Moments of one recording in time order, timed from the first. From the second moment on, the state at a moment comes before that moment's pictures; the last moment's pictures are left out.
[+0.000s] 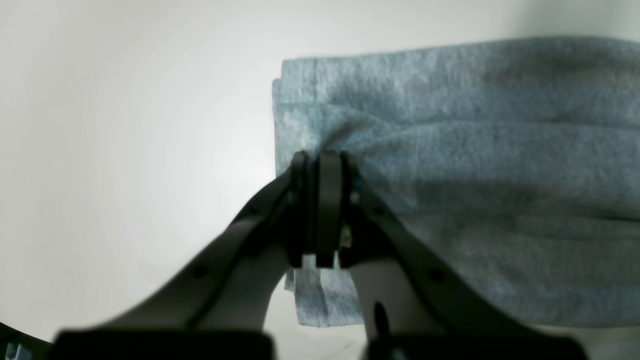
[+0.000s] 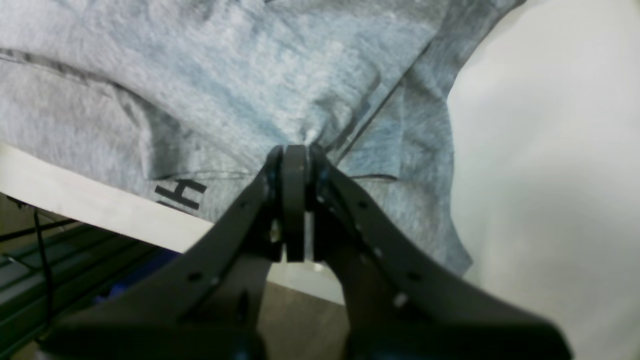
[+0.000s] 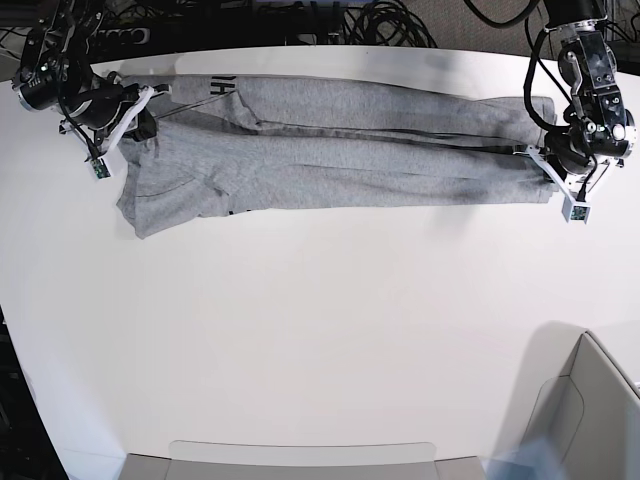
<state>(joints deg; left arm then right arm) 11.1 -22.7 -23.3 100.9 -18.8 -17.3 69.3 -23.5 17.9 24.9 119.8 39.7 23.9 -77.9</state>
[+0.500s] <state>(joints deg) 12.5 -22.6 -23.2 92.9 -18.9 -17.4 65.9 -25.5 16.3 24.6 119.8 31.6 23.9 -77.9</state>
